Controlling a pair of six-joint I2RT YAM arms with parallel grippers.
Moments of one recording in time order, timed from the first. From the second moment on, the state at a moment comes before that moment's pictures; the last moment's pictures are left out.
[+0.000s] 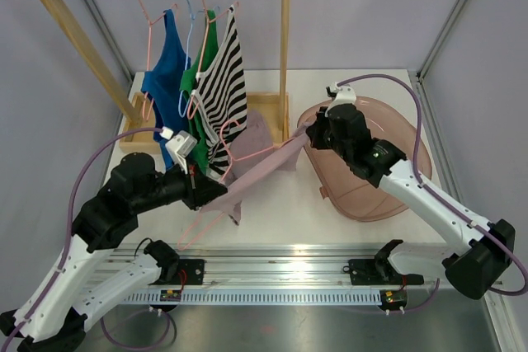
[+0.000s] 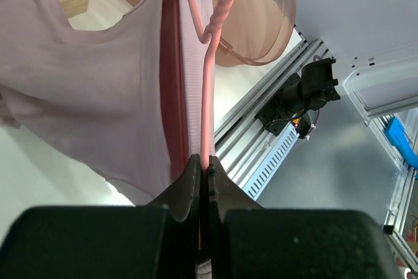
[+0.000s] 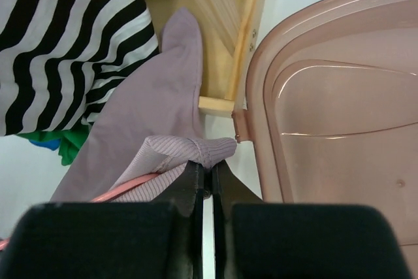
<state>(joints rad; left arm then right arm) -0.65 0.62 1.02 -0.77 0.37 -0.44 0.67 1.20 1.11 -0.36 0.26 0.47</state>
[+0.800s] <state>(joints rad) -0.65 0.77 1.15 0.03 0.19 -0.33 0.65 1.00 1.27 -0.24 -0.54 0.69</state>
